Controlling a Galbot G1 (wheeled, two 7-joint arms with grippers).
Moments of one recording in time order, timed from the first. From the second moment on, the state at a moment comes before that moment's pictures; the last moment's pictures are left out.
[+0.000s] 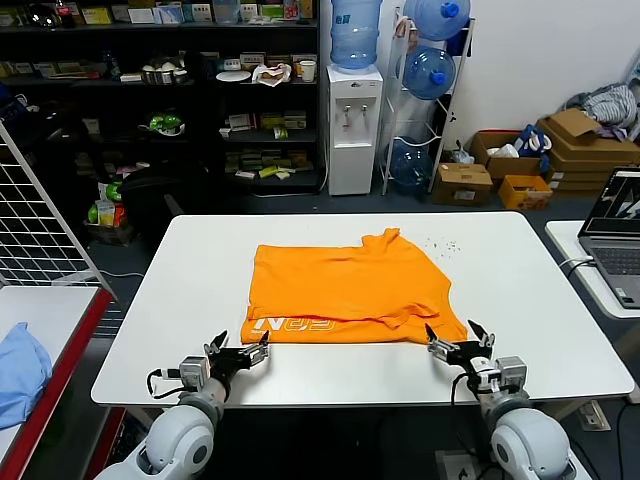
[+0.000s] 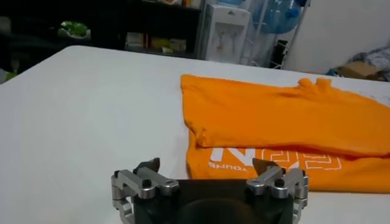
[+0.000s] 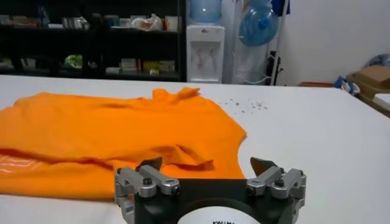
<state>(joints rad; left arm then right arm) 1.18 -0.95 -0.02 -1.86 -0.79 0.23 -0.45 -1.46 1.05 0.49 1.89 0.53 -0.30 0.14</state>
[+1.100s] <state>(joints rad) 1.16 -0.99 0.00 -1.78 -0.77 0.21 -0.44 -1.46 1.06 0.49 1.83 0.56 -0.31 0.11</state>
